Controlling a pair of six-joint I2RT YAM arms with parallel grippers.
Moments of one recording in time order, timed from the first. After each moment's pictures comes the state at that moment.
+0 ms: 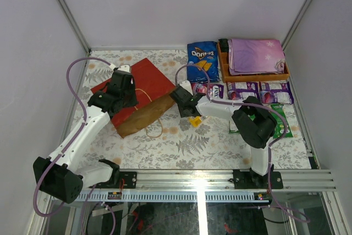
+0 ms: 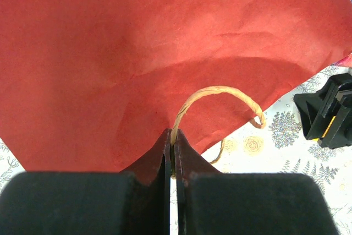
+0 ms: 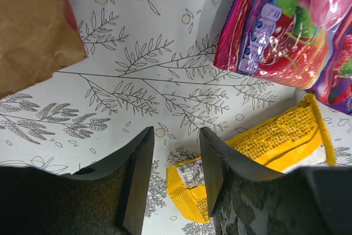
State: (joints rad) left arm -0.36 1.16 1.07 -0.73 -0.18 -0.42; right arm 0.85 1.94 1.29 -0.43 0.41 0.47
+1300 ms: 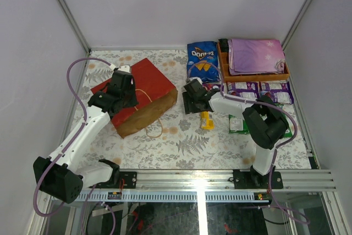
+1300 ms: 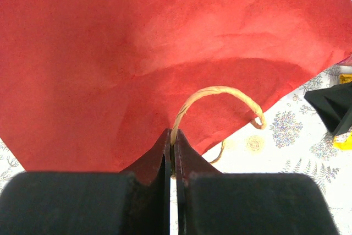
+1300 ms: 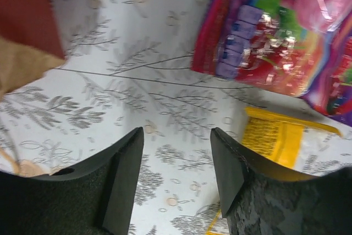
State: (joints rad) left arm -0.36 1.16 1.07 -0.73 -0.18 -0.42; right arm 0.73 1.85 1.18 -0.31 0.15 0.45
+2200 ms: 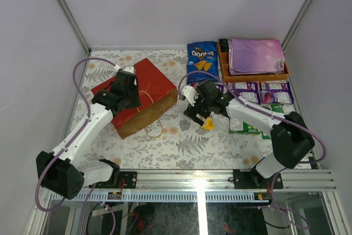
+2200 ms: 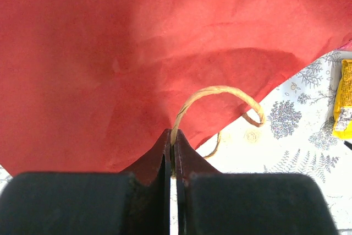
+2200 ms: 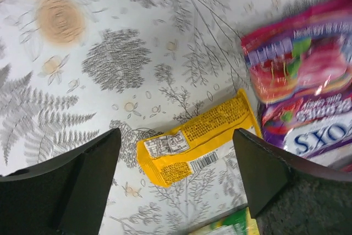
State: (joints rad) left arm -0.37 1.19 1.07 -0.73 -0.15 -0.42; right arm 0.69 1.59 1.06 -0.43 -0.11 -0.35
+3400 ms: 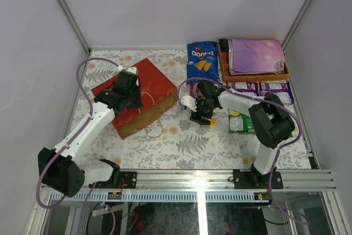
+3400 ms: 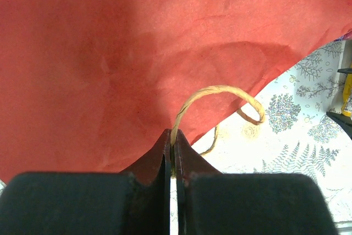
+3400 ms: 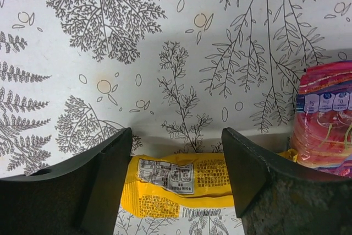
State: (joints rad) left arm -0.39 1.23 1.07 -0.73 -0.12 -0.42; right arm 0.58 1.82 1.13 -0.54 -0.33 -0.89
